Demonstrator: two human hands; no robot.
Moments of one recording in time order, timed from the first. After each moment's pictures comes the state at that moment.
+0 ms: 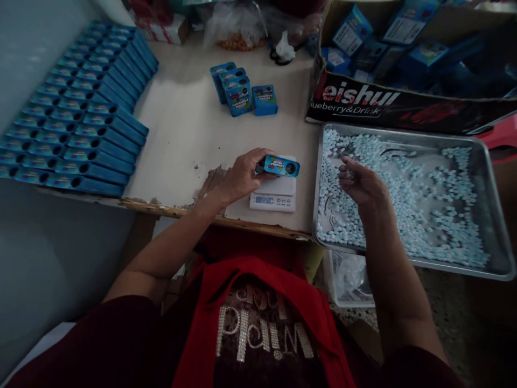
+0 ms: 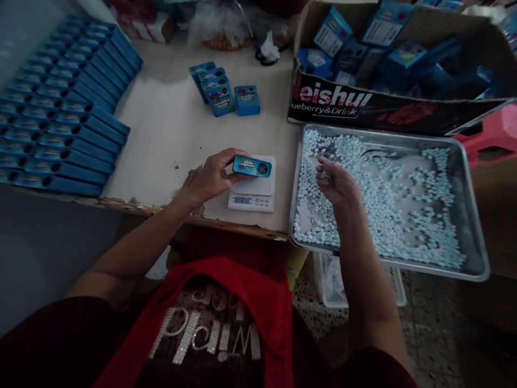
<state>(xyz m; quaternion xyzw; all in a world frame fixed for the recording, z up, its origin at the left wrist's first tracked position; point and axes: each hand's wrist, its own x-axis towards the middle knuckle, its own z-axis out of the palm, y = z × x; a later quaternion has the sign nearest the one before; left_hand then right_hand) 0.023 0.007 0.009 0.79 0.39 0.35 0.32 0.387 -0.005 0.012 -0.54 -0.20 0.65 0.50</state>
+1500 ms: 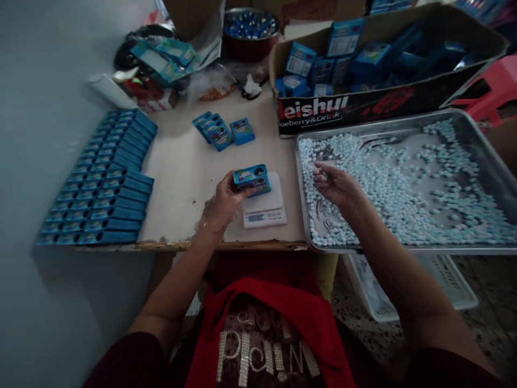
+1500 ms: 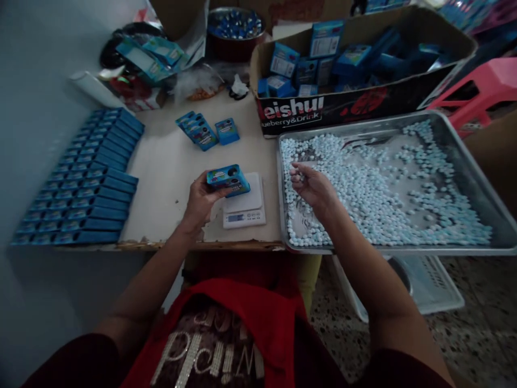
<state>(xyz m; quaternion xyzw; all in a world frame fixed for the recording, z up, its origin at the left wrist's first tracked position) 0.036 0.013 -0.016 0.57 0.45 0.49 0.49 0.365 -0.013 0.009 -0.43 -0.08 0.71 0.56</state>
